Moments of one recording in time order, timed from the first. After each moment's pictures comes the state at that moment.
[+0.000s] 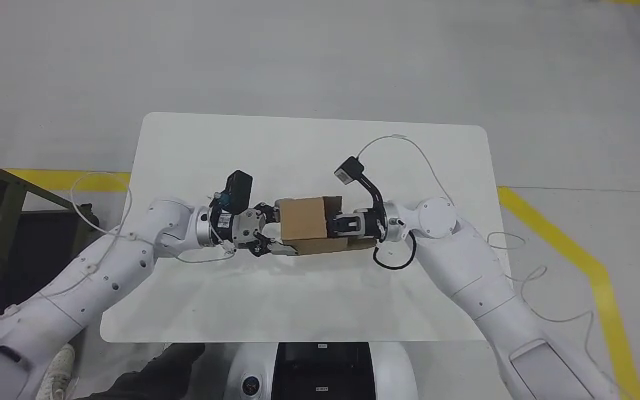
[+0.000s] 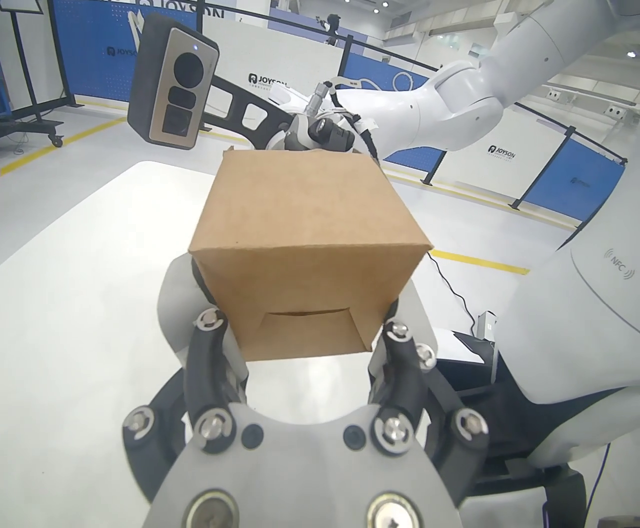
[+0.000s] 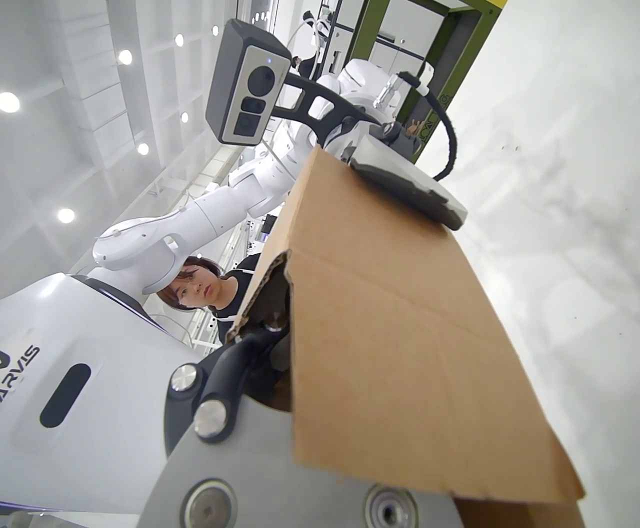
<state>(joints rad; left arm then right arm) 0.89 -0.64 -0.63 -1.51 0.86 -1.01 0.38 -0.88 -1.33 0.86 -1.19 0.49 -0.51 1.21</state>
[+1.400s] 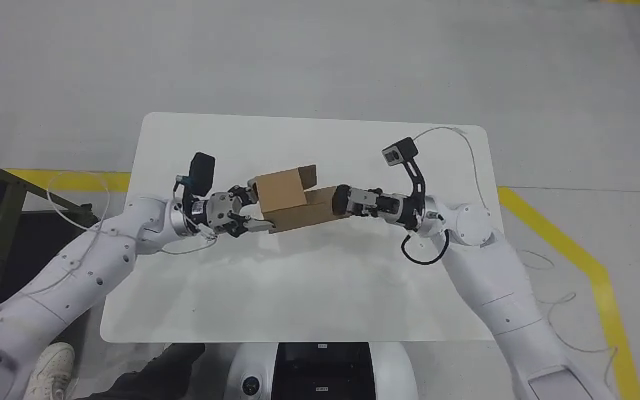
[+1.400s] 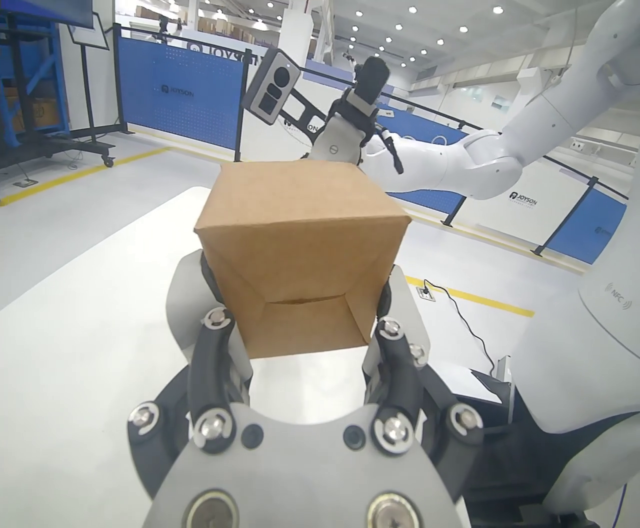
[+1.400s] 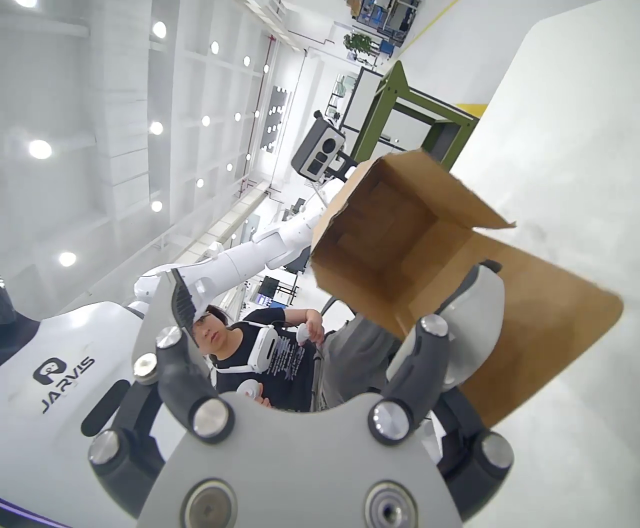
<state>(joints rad) 0.89 -0.60 -0.65 -1.41 0.86 -1.01 0.57 -1.04 -1.27 1.09 -1.38 0.53 -0.47 1.09</state>
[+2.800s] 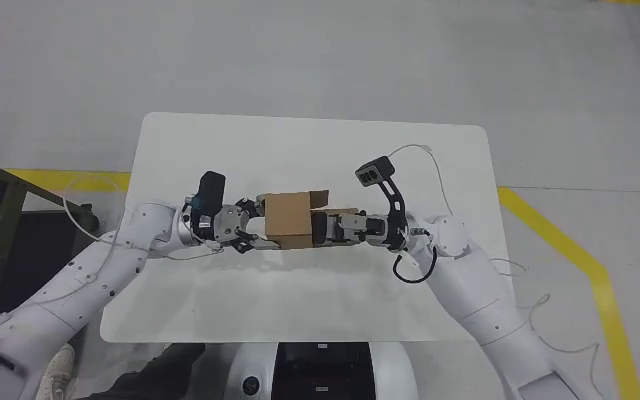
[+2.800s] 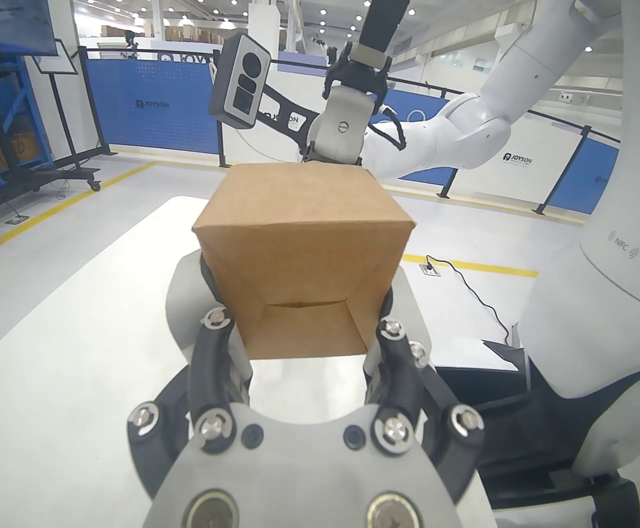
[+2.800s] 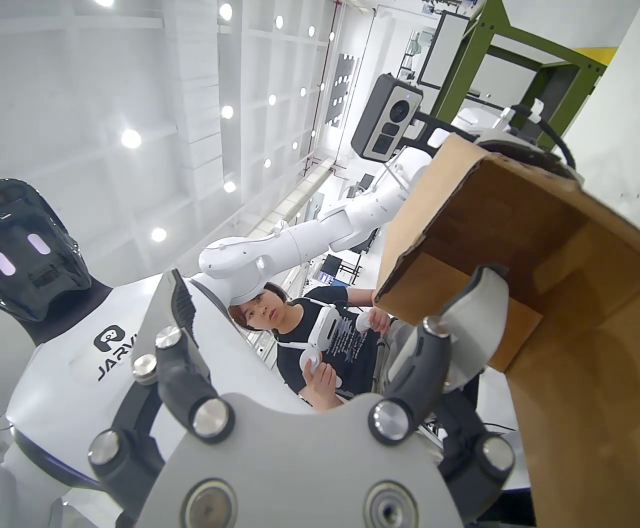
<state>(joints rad) 0.96 -0.64 -0.72 -1.45 1.14 -1.01 0.72 -1.04 -1.30 0.96 -1.37 0.74 -0.51 1.21</state>
